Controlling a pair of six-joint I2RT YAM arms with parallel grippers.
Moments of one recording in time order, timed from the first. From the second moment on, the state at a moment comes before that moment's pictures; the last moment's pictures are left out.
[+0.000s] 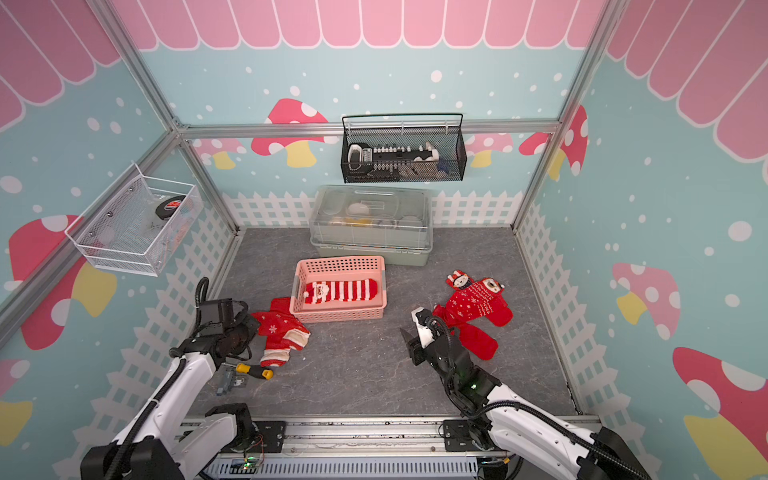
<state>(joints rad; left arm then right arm) 0.14 0.93 0.56 -0.49 0.03 -0.82 0.76 0.76 0.20 0.26 0.17 0.10</state>
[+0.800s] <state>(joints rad) -0.05 0.82 1.10 -0.69 0.28 -0.70 0.76 0.74 0.20 0.27 0.20 0.10</state>
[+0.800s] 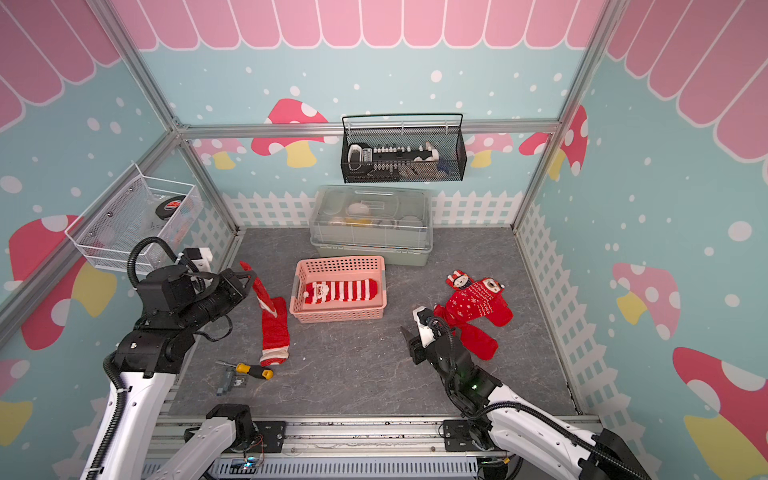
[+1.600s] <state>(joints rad) -0.89 1.30 1.22 -0.49 0.15 -0.73 0.76 0.52 0.14 0.21 0.41 0.10</state>
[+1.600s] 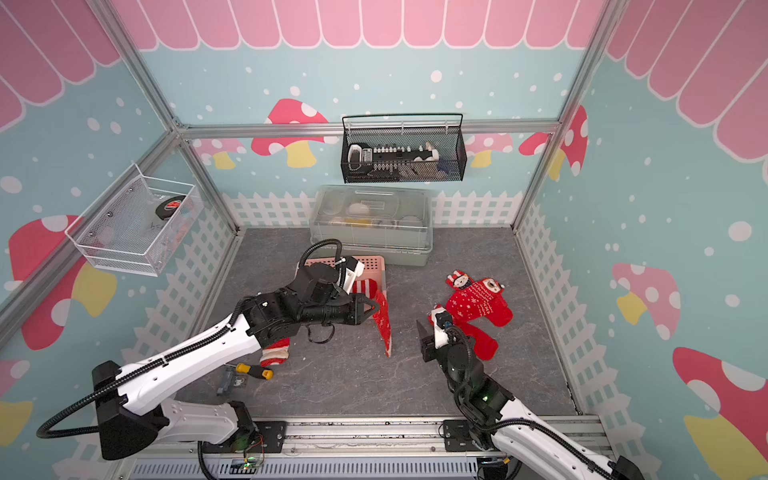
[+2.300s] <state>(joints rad) -0.87 0.83 0.65 -0.55 -0.13 -0.94 0.76 0.76 0.29 0.04 0.32 0.31</state>
